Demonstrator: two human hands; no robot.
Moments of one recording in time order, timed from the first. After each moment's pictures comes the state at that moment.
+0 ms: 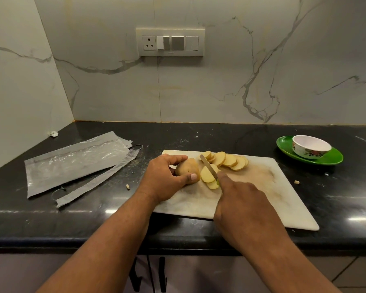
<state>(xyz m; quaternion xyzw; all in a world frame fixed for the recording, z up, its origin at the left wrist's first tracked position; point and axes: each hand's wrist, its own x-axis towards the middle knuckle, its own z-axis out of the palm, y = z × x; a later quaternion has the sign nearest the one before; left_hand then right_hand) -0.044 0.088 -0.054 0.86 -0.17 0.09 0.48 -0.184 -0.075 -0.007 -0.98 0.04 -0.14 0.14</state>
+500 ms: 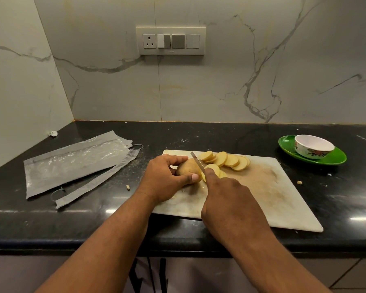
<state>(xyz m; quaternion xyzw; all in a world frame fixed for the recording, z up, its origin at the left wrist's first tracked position) -0.043 0.090 -0.052 0.85 -0.18 0.08 0.50 -0.163 -0.054 -0.015 -0.98 0.02 -0.16 0.12</state>
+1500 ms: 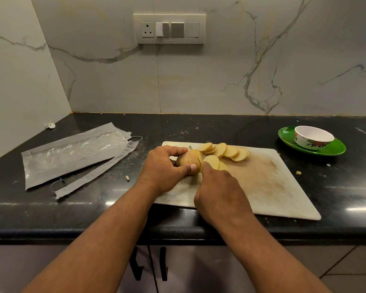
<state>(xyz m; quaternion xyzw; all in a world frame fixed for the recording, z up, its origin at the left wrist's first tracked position) -0.047 0.087 -0.052 0.86 -0.16 0.10 0.48 -0.148 -0.046 -0.025 -0.97 0.05 -0.12 0.19</state>
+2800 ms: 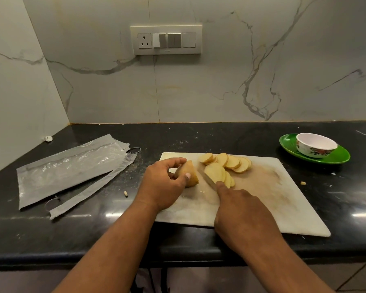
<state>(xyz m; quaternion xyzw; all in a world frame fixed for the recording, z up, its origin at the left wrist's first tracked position) -0.040 0.088 -0.057 0.85 -0.15 0.09 0.50 -0.162 -0.075 -0.024 -0.99 0.04 -0.09 0.12</state>
